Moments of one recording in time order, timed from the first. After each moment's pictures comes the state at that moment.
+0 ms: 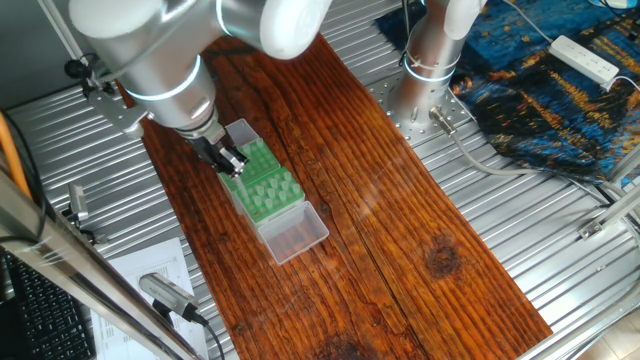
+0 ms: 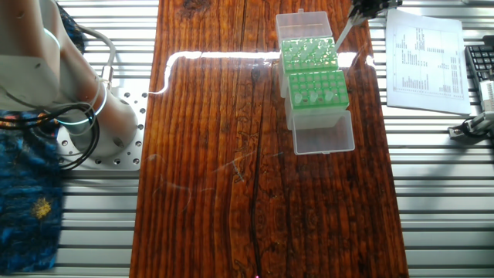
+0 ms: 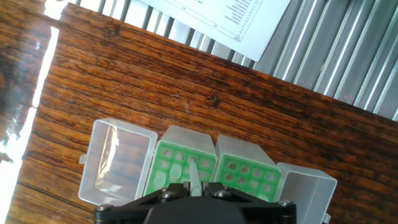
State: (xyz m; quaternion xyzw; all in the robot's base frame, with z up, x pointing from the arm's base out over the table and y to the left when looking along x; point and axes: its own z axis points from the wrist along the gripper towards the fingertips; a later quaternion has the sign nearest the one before) arm 0.574 0.125 0.271 0.18 -0.98 0.00 0.08
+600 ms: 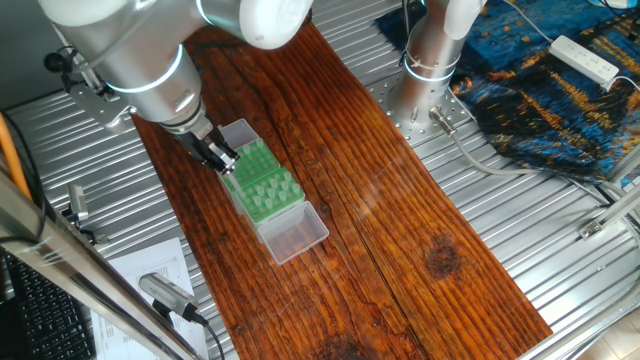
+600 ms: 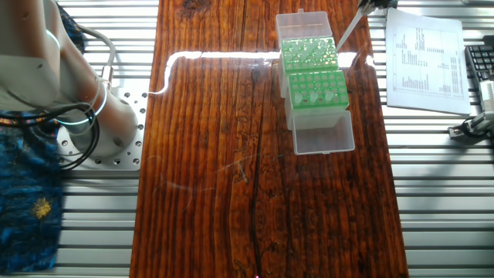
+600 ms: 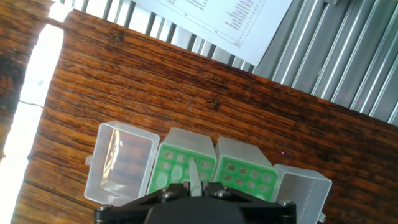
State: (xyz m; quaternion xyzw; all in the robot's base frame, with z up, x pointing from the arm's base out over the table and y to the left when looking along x) arm 0.584 0.129 0.291 0.18 -0.98 0.00 0.09
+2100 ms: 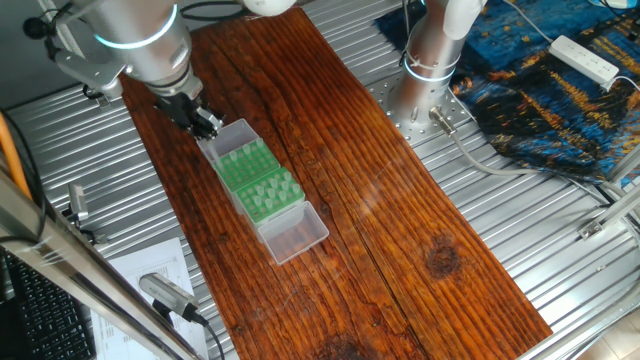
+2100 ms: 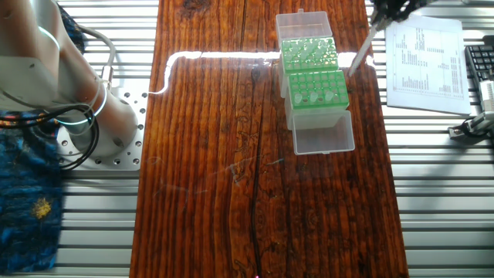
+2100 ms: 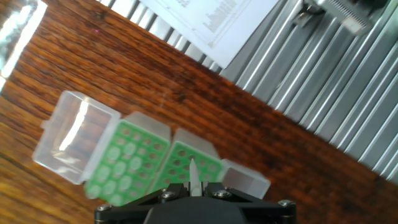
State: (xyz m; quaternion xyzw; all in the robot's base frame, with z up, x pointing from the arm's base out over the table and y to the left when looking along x) arm 0.587 0.057 0.315 0.29 -0.95 0.05 0.04
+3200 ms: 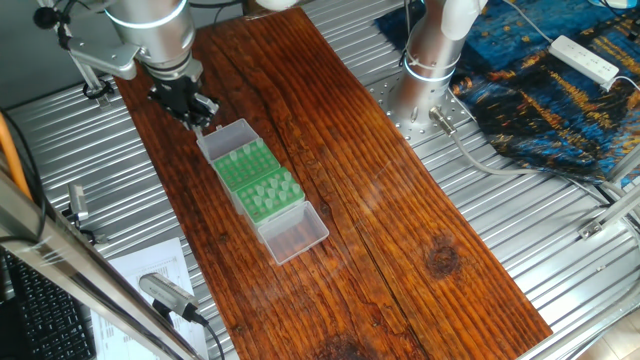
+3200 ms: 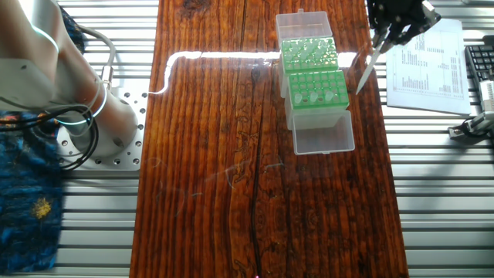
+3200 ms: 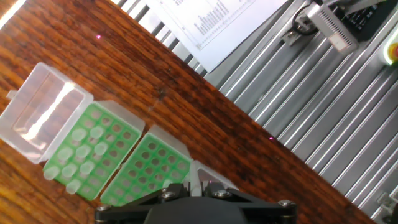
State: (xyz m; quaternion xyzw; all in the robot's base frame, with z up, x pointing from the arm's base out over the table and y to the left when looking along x) arm 0.588 0.027 0.300 0.35 -0.93 0.05 0.03
